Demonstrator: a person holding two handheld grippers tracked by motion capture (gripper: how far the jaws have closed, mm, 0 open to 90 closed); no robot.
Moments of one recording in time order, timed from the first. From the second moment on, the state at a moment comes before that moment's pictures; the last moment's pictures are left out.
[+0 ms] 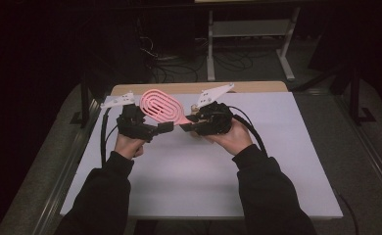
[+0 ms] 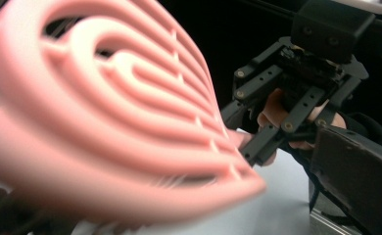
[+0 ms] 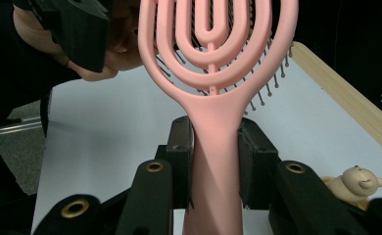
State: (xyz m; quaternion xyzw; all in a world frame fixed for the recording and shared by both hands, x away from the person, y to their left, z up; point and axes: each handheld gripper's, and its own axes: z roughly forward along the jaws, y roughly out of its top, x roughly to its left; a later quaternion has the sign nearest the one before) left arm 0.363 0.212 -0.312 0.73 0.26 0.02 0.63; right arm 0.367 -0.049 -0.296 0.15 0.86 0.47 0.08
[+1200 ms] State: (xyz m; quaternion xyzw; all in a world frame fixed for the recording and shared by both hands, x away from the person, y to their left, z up) left arm 0.370 0.216 -0.309 0.69 0.28 -0.02 0.66; right arm 0.367 -0.040 -0.306 0.16 0.87 0.45 0.11
